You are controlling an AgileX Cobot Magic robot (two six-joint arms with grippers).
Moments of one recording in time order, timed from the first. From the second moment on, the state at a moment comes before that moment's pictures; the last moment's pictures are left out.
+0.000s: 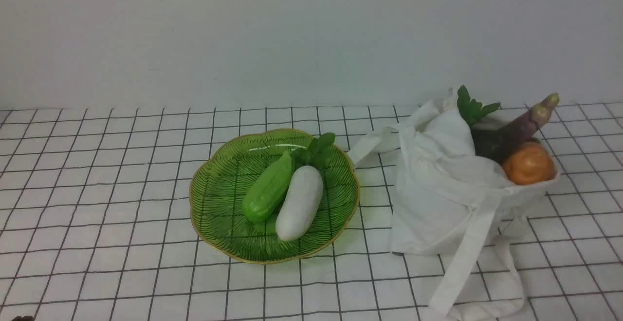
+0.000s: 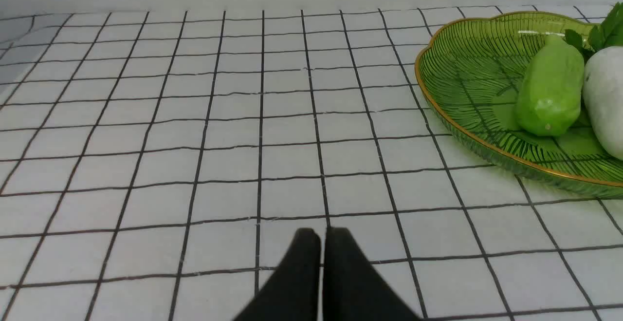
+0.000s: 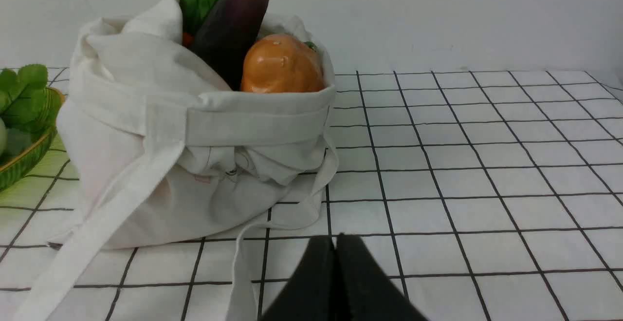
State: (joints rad) right arm 0.01 -0.02 0.02 -0.02 0.38 0.02; left arm 0.00 -0.01 0.03 -0.02 0.37 0.00
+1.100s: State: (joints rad) right arm 0.01 -0.02 0.03 0.64 -0.06 0.21; left arm 0.00 -0.01 0.03 -0.02 0.37 0.01
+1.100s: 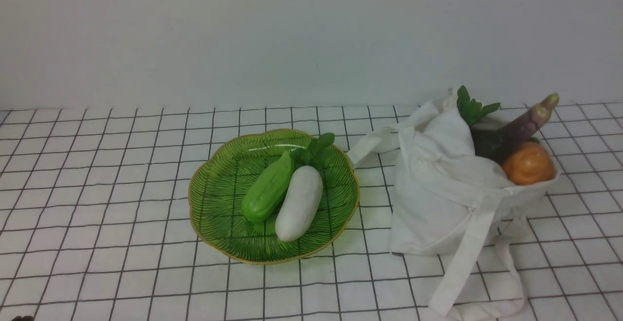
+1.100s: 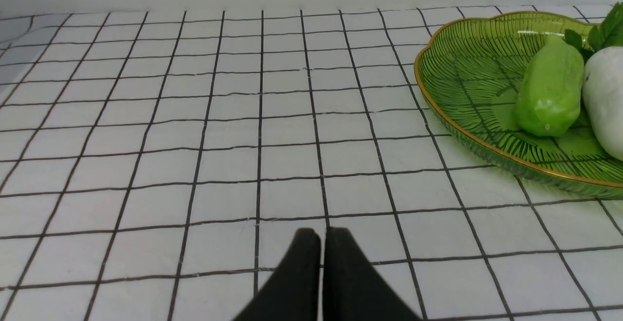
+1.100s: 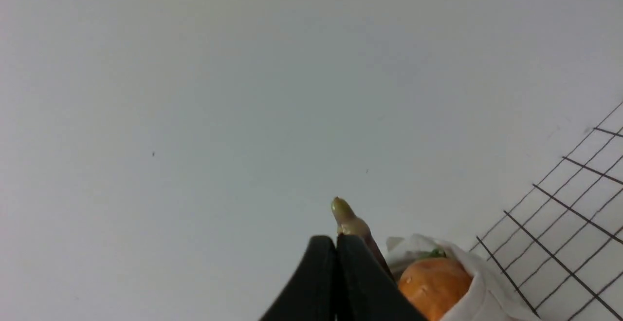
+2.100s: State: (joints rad) right arm 0.02 1.11 -0.87 0.28 0.46 -0.07; left arm 0.00 -0.01 0.03 -0.02 0.37 0.01
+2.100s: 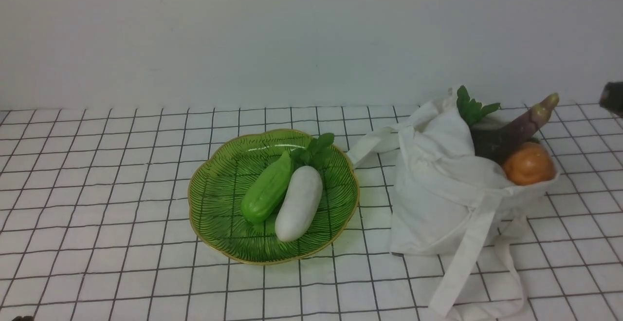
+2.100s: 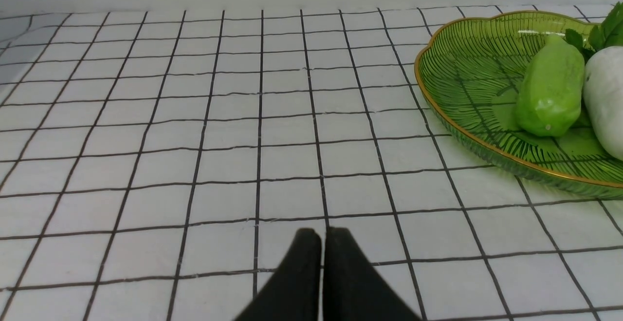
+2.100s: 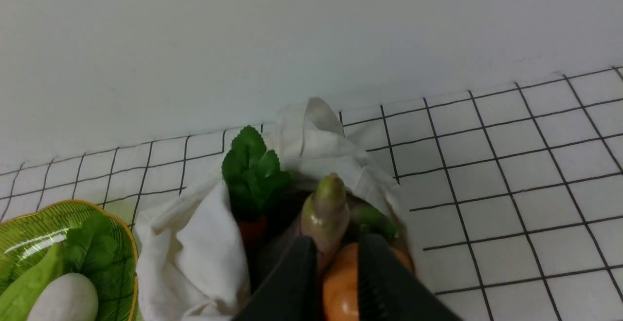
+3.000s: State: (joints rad) right arm 0.02 1.41 -1.06 0.40 0.51 -0.26; left arm 0.00 -0.01 0.03 -0.02 0.37 0.01
